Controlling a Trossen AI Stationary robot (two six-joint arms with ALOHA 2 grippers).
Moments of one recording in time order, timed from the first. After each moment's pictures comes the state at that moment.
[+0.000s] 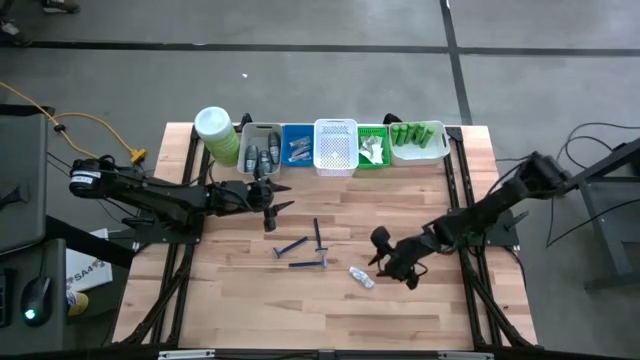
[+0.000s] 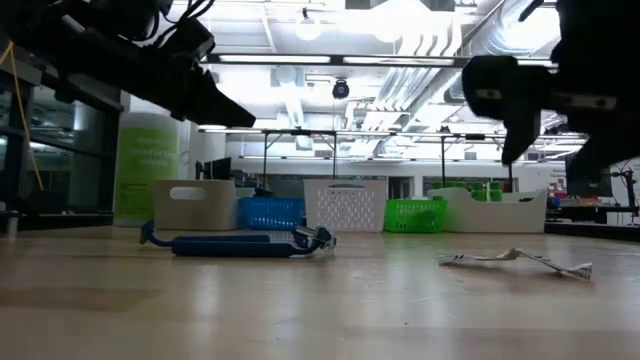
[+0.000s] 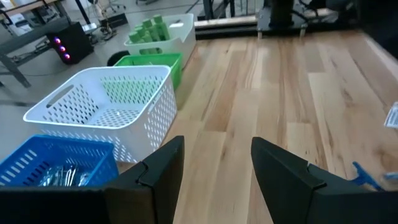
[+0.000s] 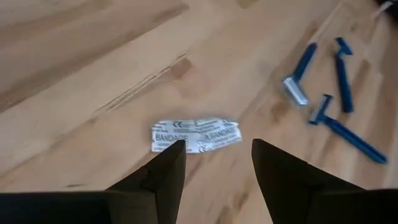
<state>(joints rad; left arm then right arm) 0.01 1.12 0.38 0.50 -0.30 0.08 0.45 1.34 0.52 0.11 0.05 -0.40</state>
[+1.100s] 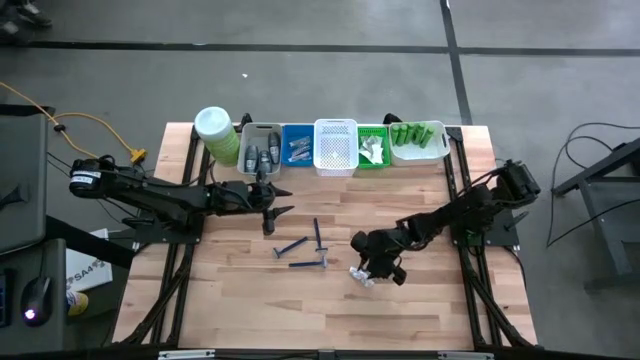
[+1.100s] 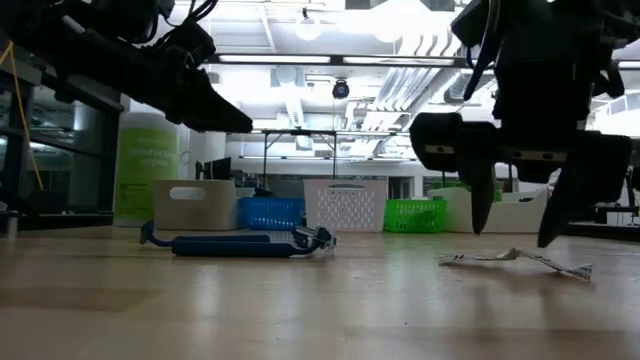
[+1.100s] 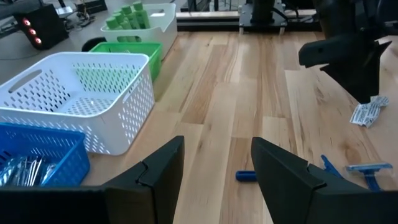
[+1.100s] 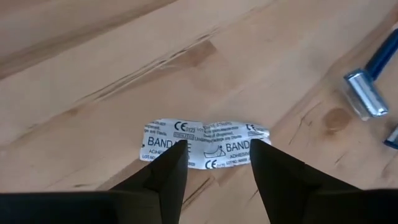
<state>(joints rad) 0.01 1.12 0.38 0.47 -0.23 0.00 0.29 1.64 0.65 0.15 -0.27 -0.55</state>
